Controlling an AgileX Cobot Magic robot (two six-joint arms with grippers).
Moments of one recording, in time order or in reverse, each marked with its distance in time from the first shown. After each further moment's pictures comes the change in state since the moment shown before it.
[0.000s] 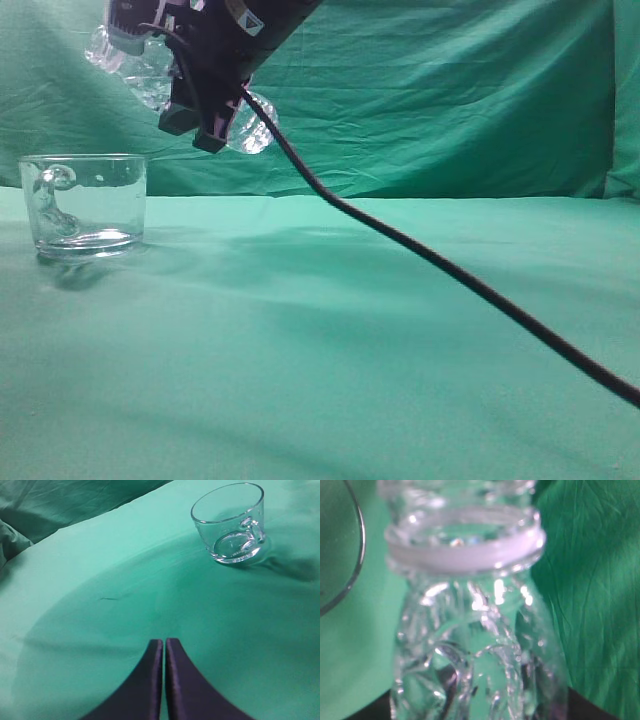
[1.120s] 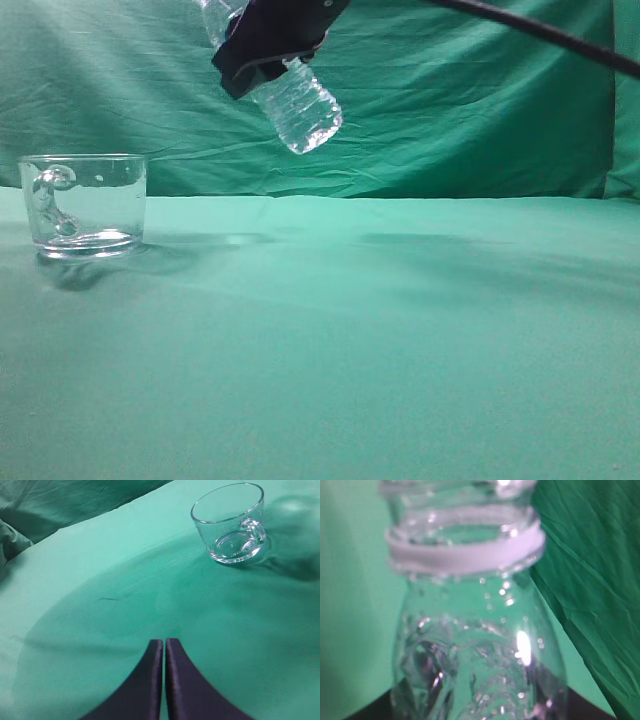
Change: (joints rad) left arm 0.000 0.000 0.000 0.000 0.000 0.000; right arm -0.048 -0.130 0.154 0.634 0.056 0.002
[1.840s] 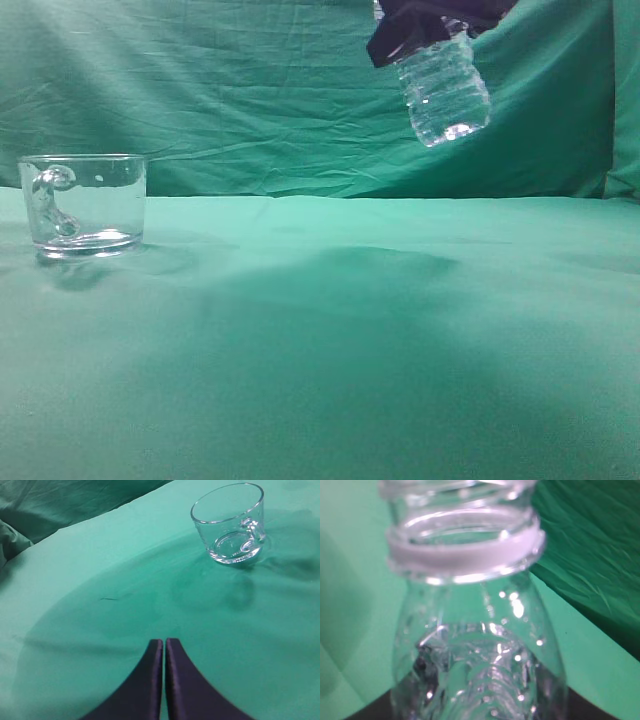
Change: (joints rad) left arm 0.000 0.000 0.000 0.000 0.000 0.000; right arm -0.181 -0.394 0.526 0.178 -0.221 0.068
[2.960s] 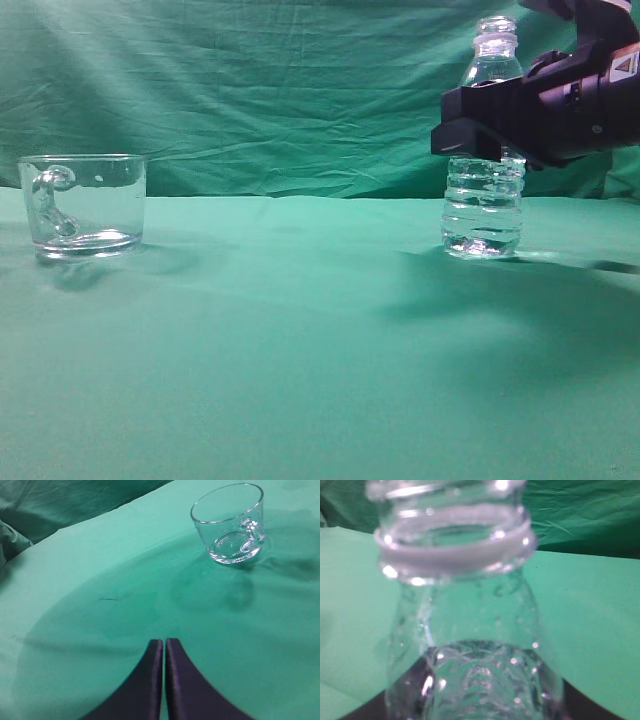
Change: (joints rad) left arm 0.000 0.000 0.000 0.000 0.000 0.000; right arm -0.181 0.259 0.405 0.361 -0.852 -0.012
